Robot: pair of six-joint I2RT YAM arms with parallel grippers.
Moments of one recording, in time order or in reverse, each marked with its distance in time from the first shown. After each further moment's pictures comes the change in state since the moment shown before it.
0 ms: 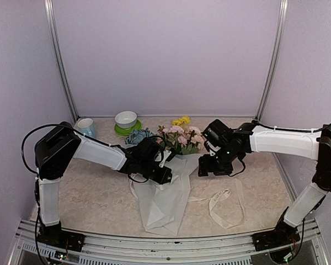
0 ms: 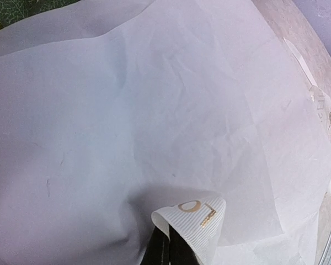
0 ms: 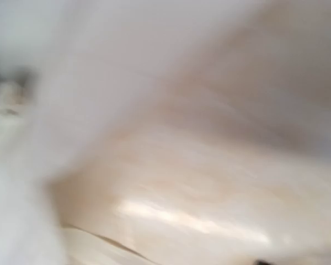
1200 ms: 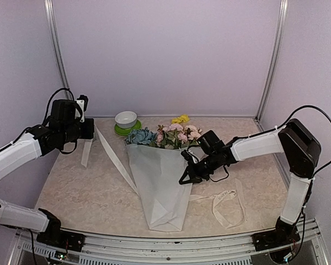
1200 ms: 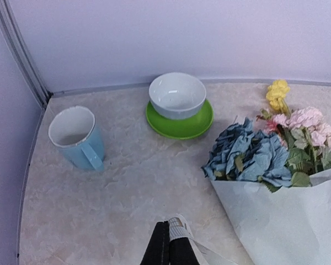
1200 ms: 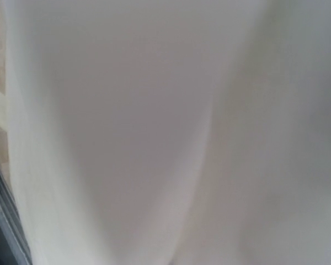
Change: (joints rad) left arm 0.441 -0.885 -0.254 -0.309 -0.554 0.101; right arm -0.079 0.240 -0.103 0.513 -0.590 -0.080
